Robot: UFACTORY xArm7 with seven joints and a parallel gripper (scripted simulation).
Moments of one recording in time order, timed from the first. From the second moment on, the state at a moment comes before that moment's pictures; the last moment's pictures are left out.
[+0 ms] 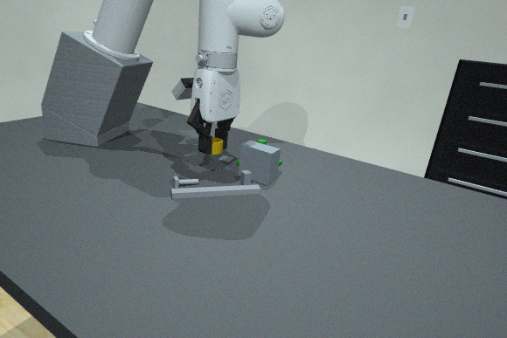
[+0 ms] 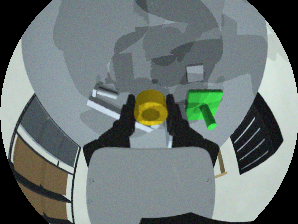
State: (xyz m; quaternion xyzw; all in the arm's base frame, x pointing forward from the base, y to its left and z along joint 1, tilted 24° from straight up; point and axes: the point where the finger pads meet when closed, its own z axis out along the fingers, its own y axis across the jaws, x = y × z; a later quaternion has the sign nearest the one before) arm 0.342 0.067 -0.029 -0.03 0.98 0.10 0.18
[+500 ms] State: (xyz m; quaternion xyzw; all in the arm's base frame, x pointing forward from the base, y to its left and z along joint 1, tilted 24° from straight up) arm 0.334 0.063 -0.010 -0.03 0.98 0.10 0.18
